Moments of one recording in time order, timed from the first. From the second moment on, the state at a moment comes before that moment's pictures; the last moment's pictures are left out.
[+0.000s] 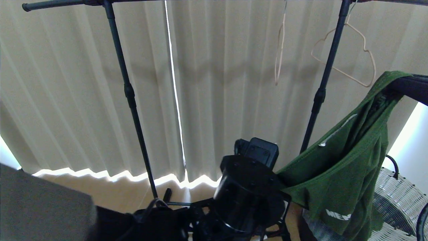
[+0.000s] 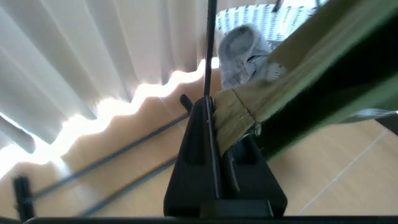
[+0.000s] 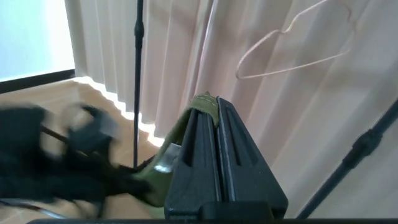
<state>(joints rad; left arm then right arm) -1.09 1.94 -0.96 -0.69 0.40 -0.14 0.50 1.06 -0.88 -0.21 0.15 -0.09</state>
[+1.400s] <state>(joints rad) -0.75 1.39 -1.33 0.04 0.37 0.17 0.38 1.28 -0.96 -0.44 0.17 0.01</state>
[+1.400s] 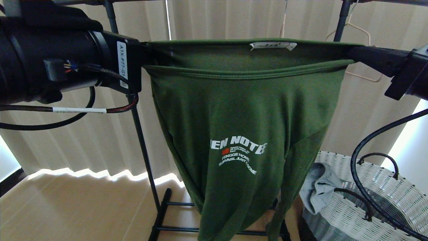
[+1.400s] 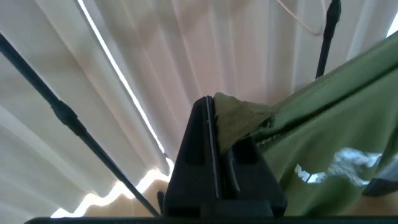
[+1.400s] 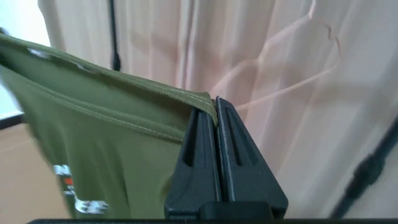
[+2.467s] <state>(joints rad) -0.75 1.49 -1.24 -0.21 0.38 0.10 0.38 1.18 -0.92 -0.30 0.17 0.00</state>
